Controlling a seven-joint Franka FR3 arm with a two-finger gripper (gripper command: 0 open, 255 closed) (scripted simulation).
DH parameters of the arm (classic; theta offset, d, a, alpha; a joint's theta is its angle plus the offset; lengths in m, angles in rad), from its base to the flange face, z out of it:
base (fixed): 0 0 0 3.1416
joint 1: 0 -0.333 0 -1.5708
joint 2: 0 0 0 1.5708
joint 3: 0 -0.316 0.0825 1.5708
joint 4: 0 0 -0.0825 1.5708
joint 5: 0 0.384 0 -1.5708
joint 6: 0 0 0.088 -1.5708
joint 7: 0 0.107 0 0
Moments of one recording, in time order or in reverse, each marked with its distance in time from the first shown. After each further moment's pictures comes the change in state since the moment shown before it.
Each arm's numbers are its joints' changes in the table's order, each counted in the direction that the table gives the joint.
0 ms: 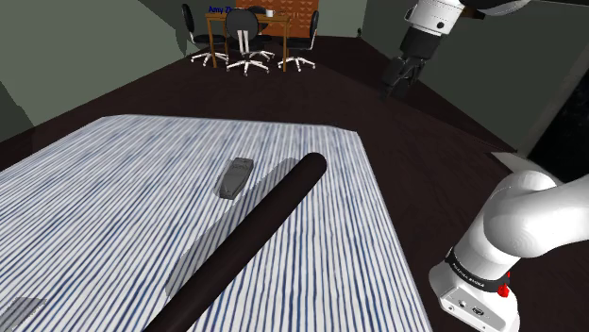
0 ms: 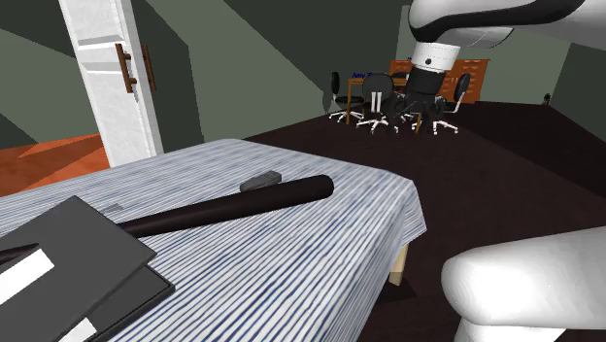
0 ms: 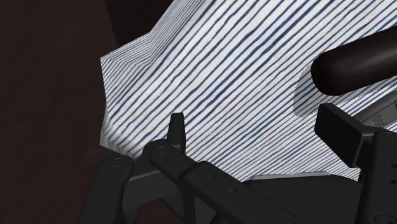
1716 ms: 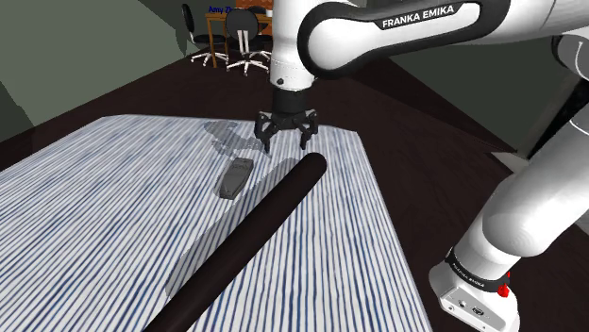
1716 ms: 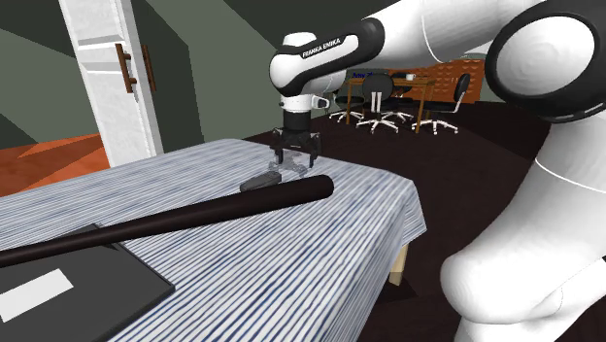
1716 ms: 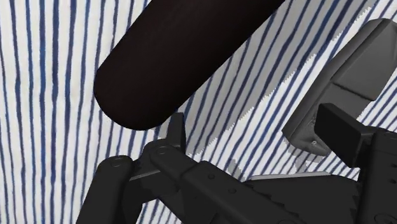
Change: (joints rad) arm 0.023 -0.647 -0.564 -0.332 -0.004 -0.197 0.934
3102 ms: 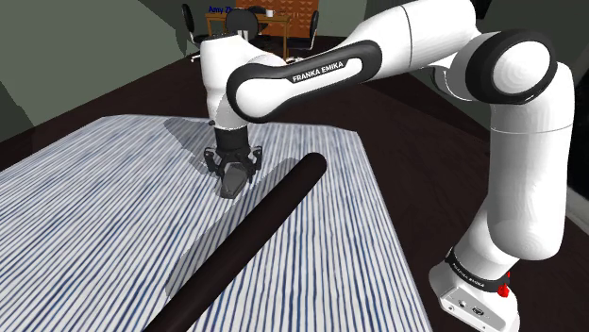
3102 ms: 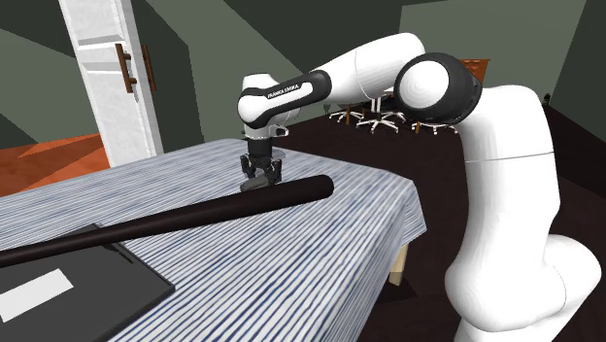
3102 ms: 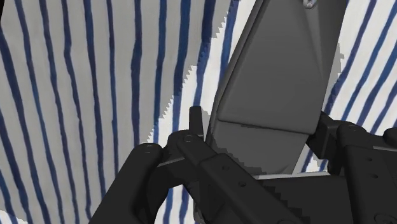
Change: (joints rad) arm -0.147 -0.535 -0.038 -0.387 -0.263 -0.011 0.422
